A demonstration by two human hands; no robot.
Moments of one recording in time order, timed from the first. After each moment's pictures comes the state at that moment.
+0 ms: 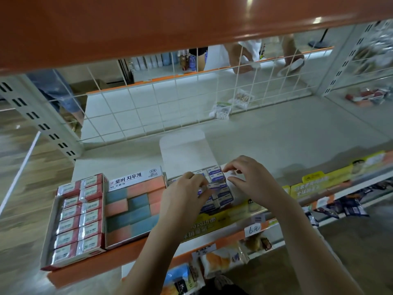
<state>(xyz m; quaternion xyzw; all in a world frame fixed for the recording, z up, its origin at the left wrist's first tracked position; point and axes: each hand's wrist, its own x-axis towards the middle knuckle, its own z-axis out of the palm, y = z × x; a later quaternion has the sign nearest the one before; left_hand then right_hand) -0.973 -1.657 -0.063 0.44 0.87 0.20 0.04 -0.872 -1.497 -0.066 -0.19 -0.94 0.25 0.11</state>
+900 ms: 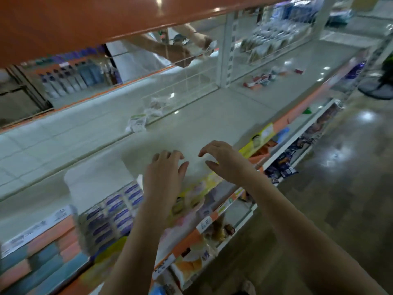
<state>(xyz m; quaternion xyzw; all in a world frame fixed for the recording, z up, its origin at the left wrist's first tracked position) -0.909 -1.531 -0.053 0.54 0.82 0.19 -0.04 -0.771 -1.414 -0.057 -0.27 -0.93 0.19 0.15</state>
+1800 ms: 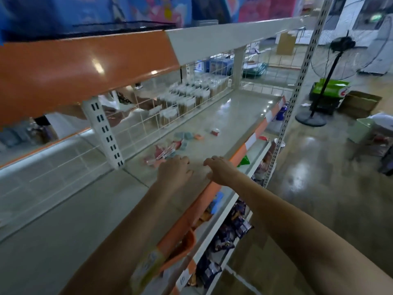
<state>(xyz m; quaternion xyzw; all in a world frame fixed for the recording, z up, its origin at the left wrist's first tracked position) -0.733 -1.030 -0.067 0.71 0.71 0.06 -0.03 -0.572 -0.972 -0.084 -0.49 -0.87 0.09 0.04</state>
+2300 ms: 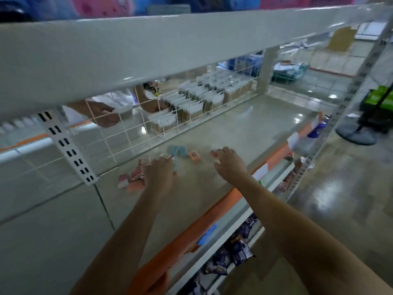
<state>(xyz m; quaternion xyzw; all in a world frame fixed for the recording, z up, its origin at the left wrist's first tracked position) -0.729 -0.900 -0.094 0.54 0.84 0.01 -0.08 -0.550 -0.788 -0.093 -0.47 -0.87 0.09 0.12</state>
